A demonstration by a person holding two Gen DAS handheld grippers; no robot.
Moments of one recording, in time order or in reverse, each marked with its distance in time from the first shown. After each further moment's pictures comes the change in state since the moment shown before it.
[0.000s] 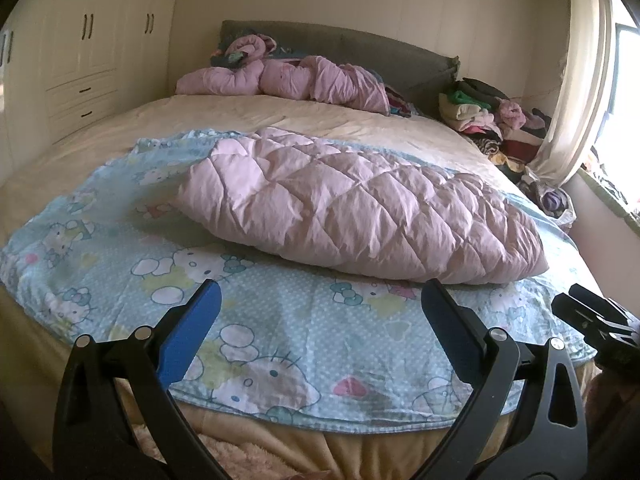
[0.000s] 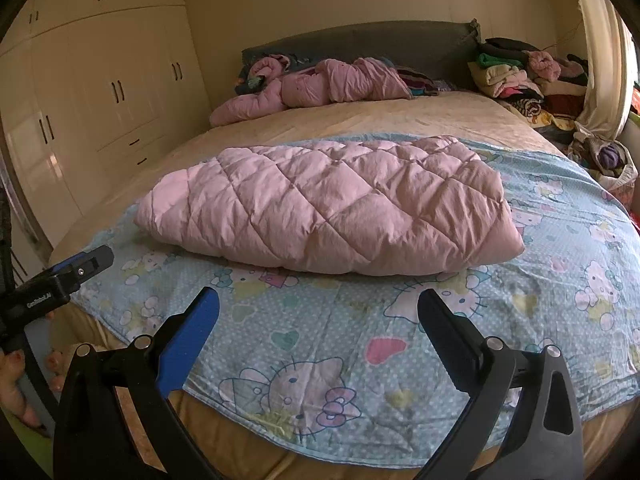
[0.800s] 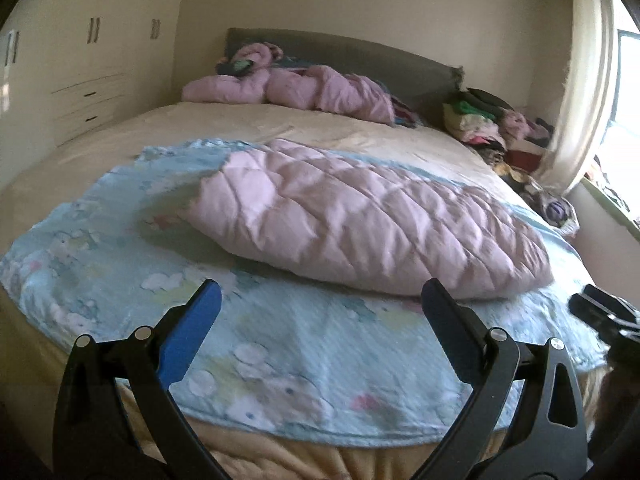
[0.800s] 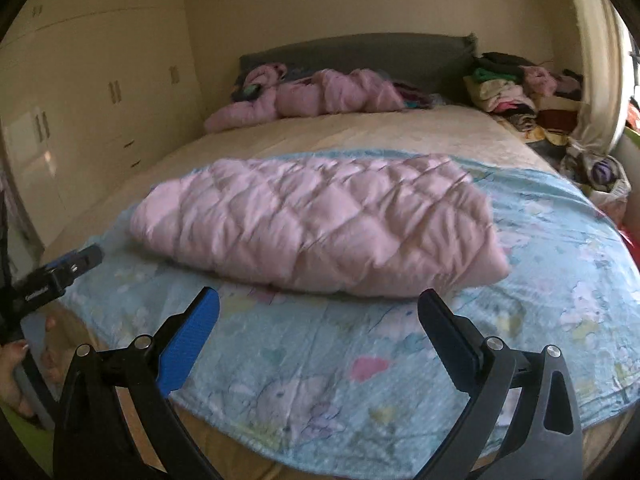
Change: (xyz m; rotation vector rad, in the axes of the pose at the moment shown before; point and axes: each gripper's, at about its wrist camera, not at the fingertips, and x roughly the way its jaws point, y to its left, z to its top) left arm 0.002 0.010 0.010 -0.002 -0.032 0.001; right arm -0.003 0.002 0.011 -0.026 -0.027 -0.026
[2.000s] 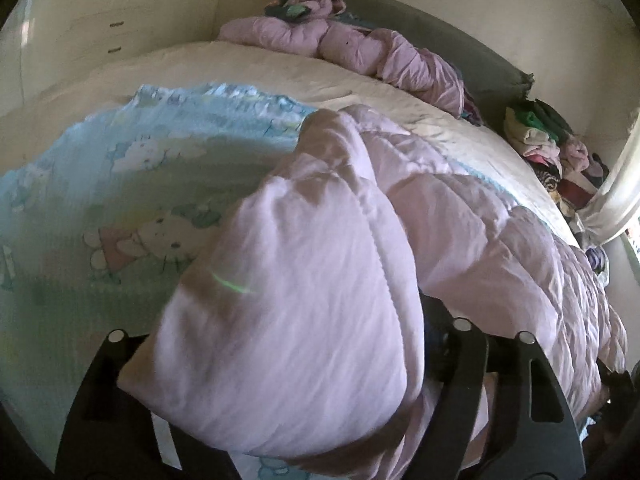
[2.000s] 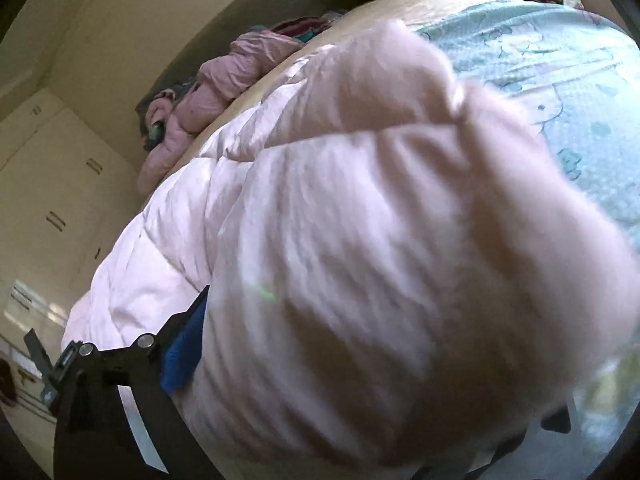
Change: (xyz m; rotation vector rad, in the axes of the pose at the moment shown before) left arm 0.212 0.100 0.063 -0.222 0.140 0.077; right arm 0.188 -0.169 0.020 0.579 0.122 0.012
